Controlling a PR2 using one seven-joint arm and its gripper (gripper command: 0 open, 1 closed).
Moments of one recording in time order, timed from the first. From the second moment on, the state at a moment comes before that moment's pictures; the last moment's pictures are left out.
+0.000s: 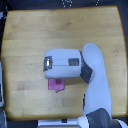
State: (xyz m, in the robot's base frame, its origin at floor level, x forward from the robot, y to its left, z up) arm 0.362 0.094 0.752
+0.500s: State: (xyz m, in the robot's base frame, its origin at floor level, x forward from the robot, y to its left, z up) arm 0.363 0.093 0.752
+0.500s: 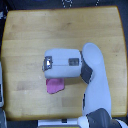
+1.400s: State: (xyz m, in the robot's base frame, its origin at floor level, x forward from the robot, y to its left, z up) arm 0.388 0.090 0.785
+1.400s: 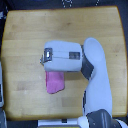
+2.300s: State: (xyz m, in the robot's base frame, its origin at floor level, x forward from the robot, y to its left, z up) arm 0.416 0.017 0.923
